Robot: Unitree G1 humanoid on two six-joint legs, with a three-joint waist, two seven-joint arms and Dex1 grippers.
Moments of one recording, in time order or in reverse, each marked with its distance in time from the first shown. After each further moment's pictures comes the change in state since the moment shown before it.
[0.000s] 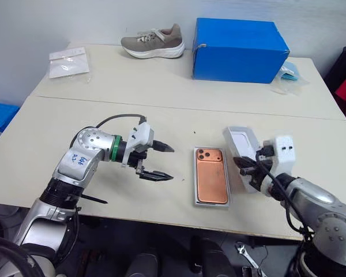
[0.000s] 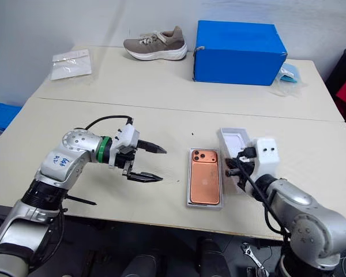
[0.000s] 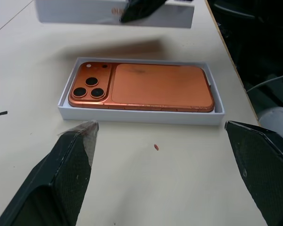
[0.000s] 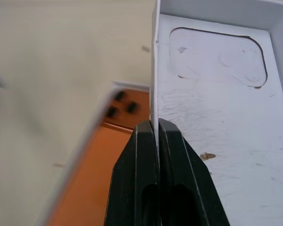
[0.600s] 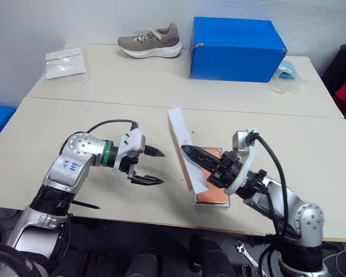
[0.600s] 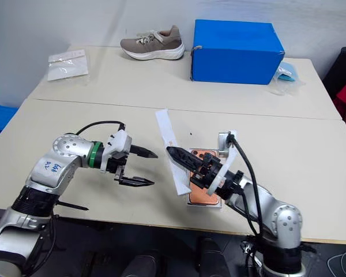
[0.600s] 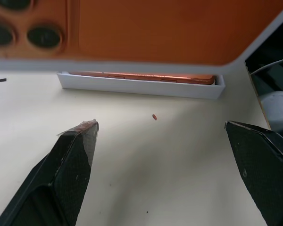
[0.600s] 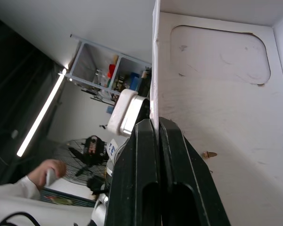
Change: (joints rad) left arm 0.067 0.062 0.048 -0.043 0.022 0.024 0.000; right arm 0.139 0.019 0.509 0.319 1.005 -0.714 -0.481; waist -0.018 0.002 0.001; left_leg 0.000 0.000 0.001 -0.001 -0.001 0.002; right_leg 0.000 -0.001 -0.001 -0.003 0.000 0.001
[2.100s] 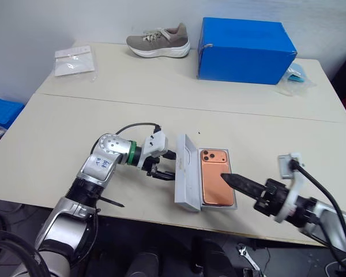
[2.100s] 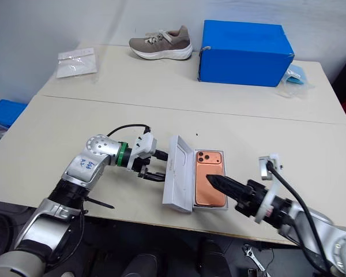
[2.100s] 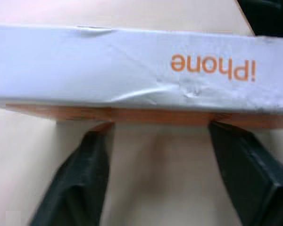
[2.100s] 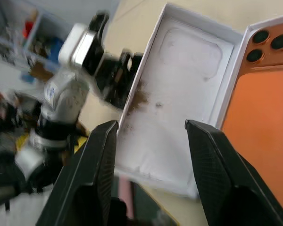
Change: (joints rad) left arm -0.121 -0.239 -0.086 0.205 0.144 -0.067 0.005; right arm 0.494 -0.697 -0.354 -0.238 -0.095 0.066 0.425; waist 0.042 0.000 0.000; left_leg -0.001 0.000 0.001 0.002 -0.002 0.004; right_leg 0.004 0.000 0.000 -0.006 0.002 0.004
